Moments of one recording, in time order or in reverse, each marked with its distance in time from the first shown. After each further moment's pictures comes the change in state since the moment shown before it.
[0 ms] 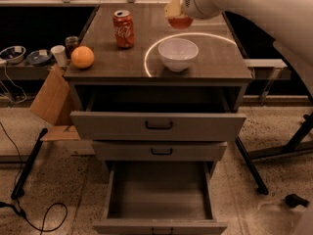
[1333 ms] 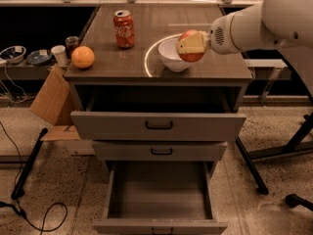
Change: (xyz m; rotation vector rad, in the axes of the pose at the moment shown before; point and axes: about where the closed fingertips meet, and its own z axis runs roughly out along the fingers) arm 0.094 -0.004 -0.081 -0.255 0.061 -0.156
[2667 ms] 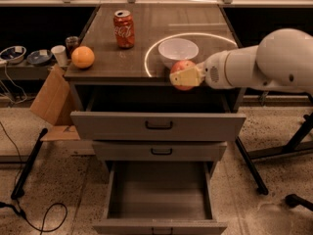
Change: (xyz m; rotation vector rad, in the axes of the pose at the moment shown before) arm 0.070 0.032 0.019 -0.104 -0.007 -0.071
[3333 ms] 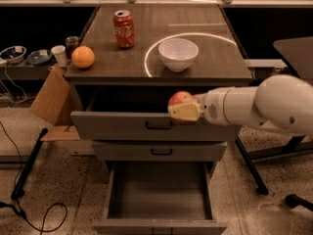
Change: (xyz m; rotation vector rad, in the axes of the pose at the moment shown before) arm 0.079 0.029 0.004 -0.054 0.016 0.027
